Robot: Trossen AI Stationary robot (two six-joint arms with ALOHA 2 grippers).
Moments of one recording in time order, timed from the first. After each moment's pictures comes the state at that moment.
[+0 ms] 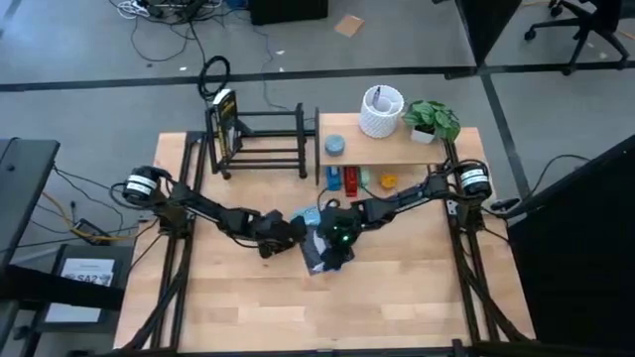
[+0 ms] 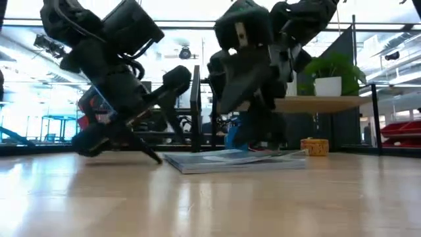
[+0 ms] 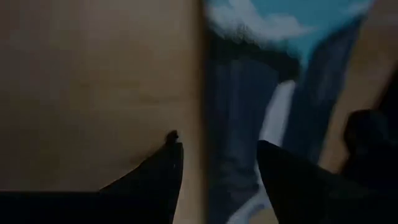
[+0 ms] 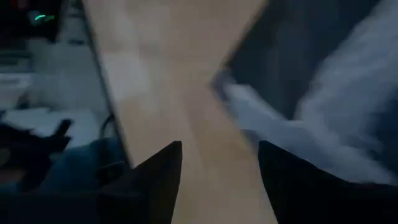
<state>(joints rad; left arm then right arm) -0.18 1.70 0.67 0.23 -0.14 -1.97 0.09 1.89 1.10 -0.08 -0.54 0.84</state>
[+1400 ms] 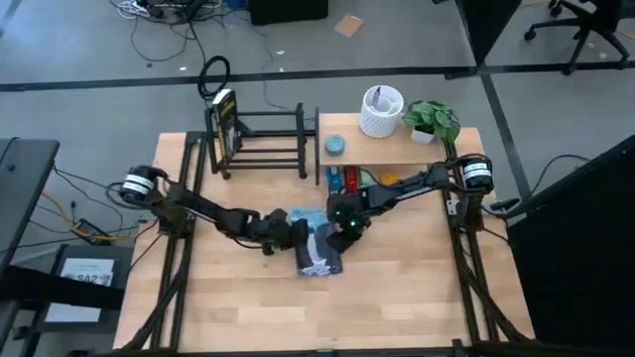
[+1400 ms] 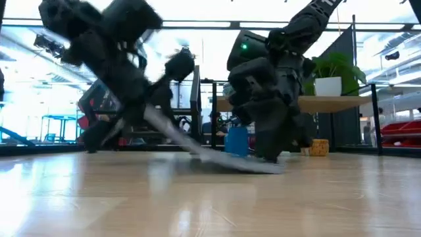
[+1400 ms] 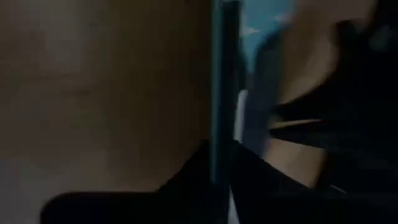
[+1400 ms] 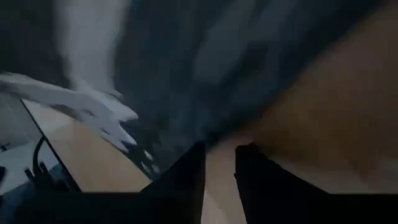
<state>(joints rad) -0.21 1.56 0.73 0.09 -0.22 -1.82 -0.01 1.86 1.06 -0.36 -0.47 0.80</state>
